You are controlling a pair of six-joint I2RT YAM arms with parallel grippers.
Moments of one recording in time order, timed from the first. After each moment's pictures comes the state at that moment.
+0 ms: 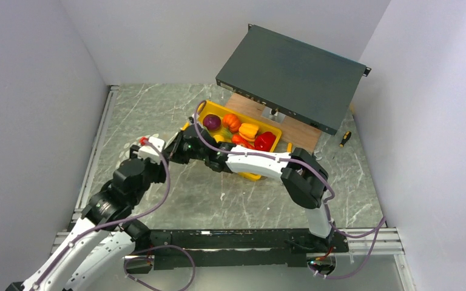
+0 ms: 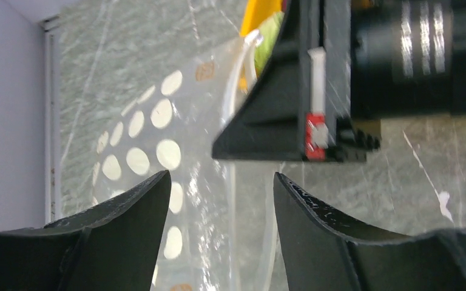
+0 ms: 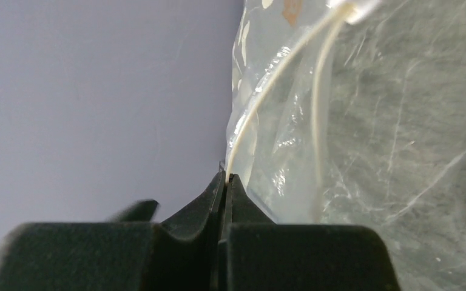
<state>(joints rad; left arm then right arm) -0.62 0.47 0.68 -0.54 -0.43 0.05 1.06 1.99 1.50 0.12 -0.05 1.27</state>
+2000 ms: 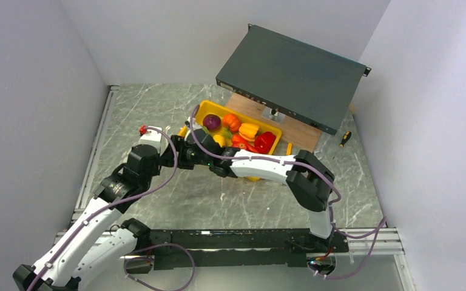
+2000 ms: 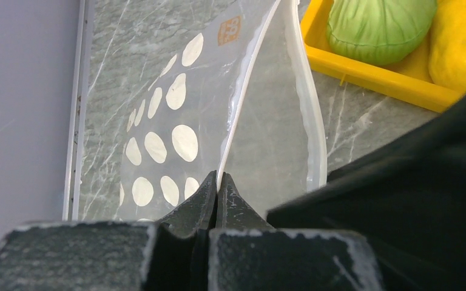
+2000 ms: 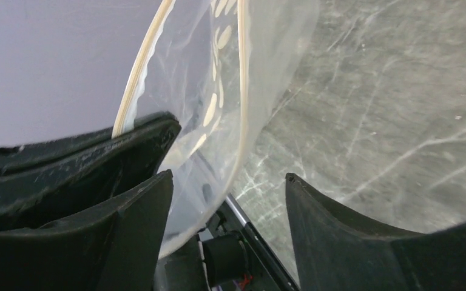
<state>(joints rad) -0.53 0.72 0.74 -0.61 -0.55 -0.10 1.05 1.90 1.37 0.15 -0.11 1.03</state>
